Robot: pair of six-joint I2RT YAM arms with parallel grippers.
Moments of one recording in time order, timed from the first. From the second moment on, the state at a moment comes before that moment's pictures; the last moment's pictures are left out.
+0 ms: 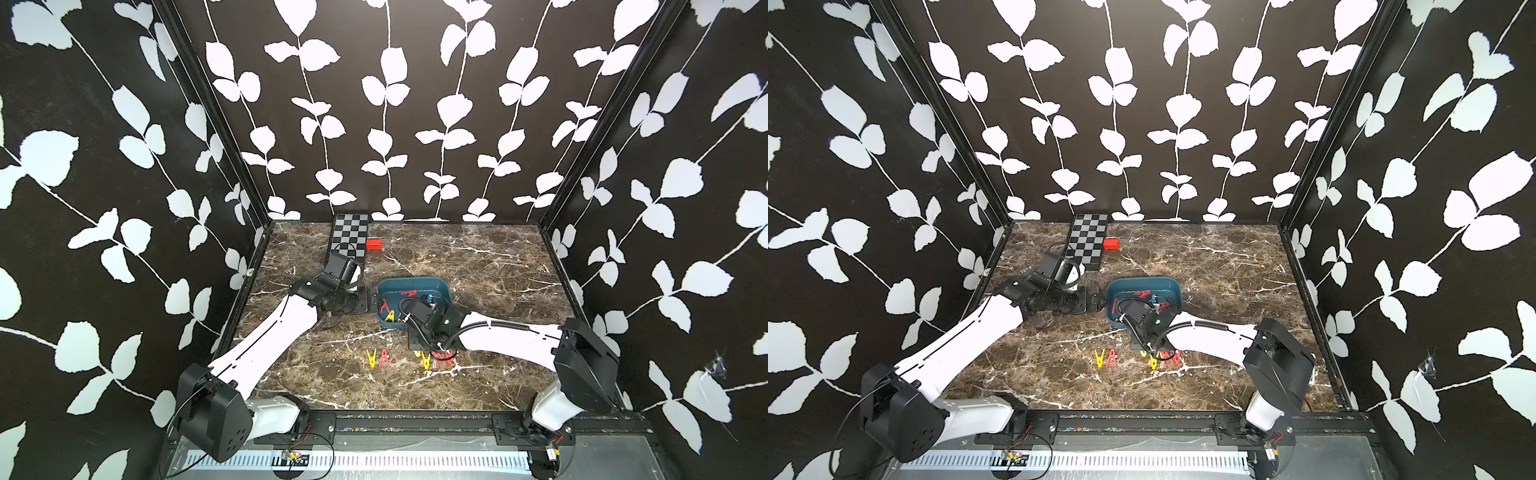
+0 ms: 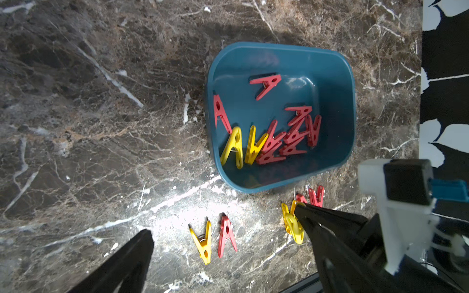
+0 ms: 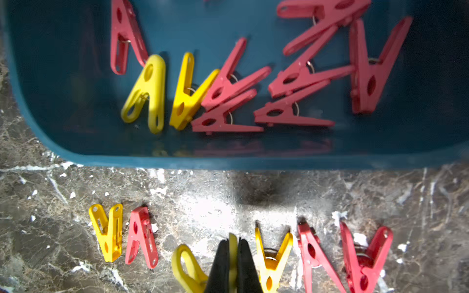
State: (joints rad) left arm -0.51 1.26 1.05 -0.80 0.20 -0.53; right arm 1.02 1.63 1.04 -0.62 0.18 0.99
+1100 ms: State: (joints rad) left arm -0.51 1.21 0.99 -0.81 0.20 -0.53; right arm 1.07 1.75 1.02 -0.58 0.16 1.06
